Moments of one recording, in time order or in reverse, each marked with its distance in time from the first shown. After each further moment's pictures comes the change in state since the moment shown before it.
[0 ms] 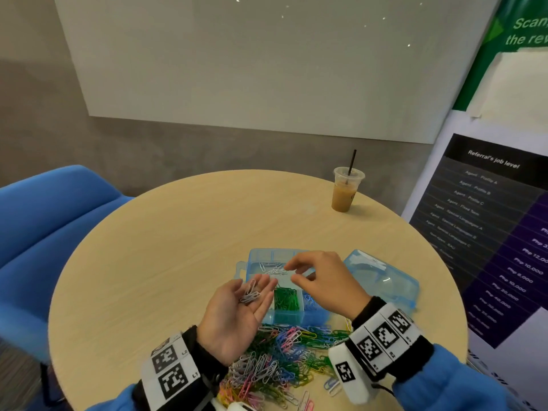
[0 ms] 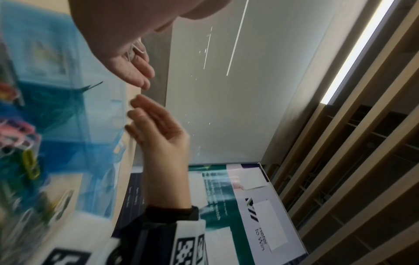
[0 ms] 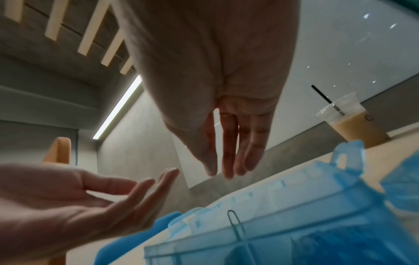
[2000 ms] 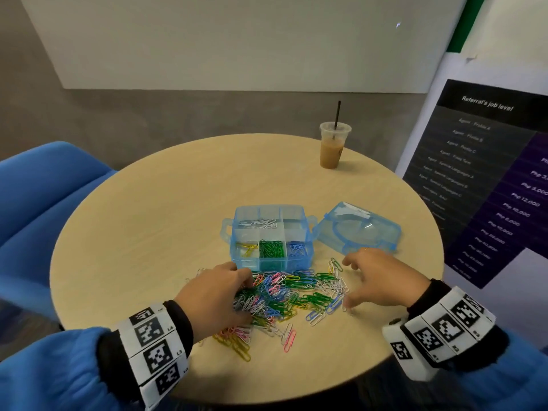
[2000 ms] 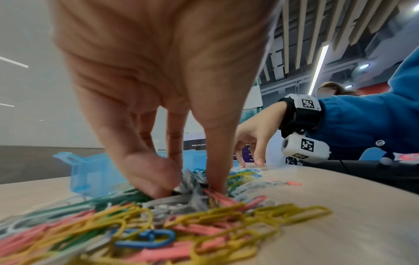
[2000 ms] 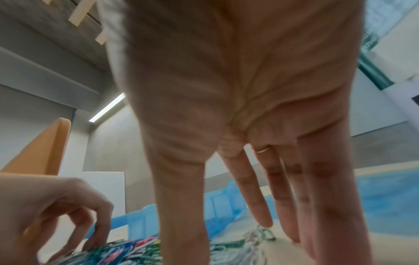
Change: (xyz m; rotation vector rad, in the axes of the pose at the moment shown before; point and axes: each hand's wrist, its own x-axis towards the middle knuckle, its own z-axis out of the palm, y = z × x) left_hand -0.022 -0.005 -0.032 2.494 -0.168 0.363; right_hand -0.095 0.051 -0.038 -0.410 -0.399 0.402
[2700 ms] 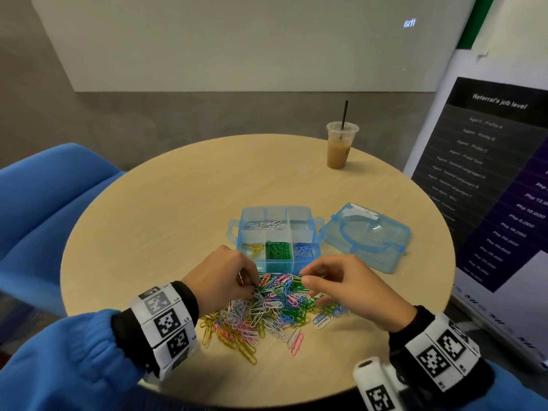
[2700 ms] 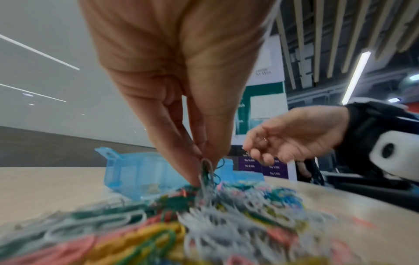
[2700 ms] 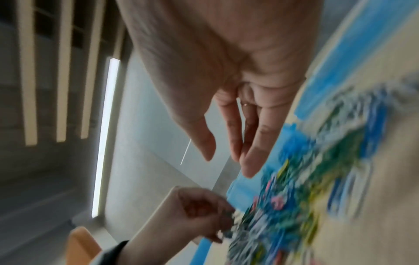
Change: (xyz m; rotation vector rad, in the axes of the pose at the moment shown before) left_hand 0.020 -0.013 -0.013 -0.177 0.123 0.123; right_hand -0.009 -0.049 0.025 1.053 0.090 -0.217
